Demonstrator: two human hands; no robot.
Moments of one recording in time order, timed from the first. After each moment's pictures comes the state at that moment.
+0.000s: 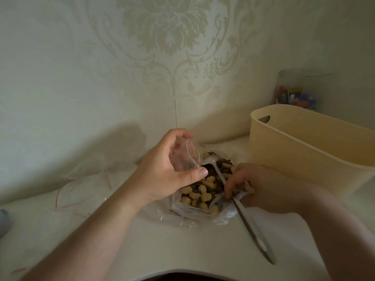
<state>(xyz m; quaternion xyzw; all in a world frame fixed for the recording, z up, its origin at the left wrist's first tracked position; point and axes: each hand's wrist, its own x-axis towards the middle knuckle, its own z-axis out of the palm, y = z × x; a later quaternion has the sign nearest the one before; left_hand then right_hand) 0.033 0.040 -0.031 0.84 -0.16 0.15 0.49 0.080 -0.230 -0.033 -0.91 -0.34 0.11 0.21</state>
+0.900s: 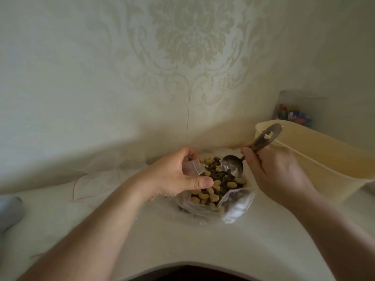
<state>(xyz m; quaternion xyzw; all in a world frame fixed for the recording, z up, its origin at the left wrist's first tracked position) 0.028 0.058 -0.021 0.87 -0.10 -0.03 0.47 0.059 -0.208 -0.003 -0.88 -0.28 -0.31 0.21</state>
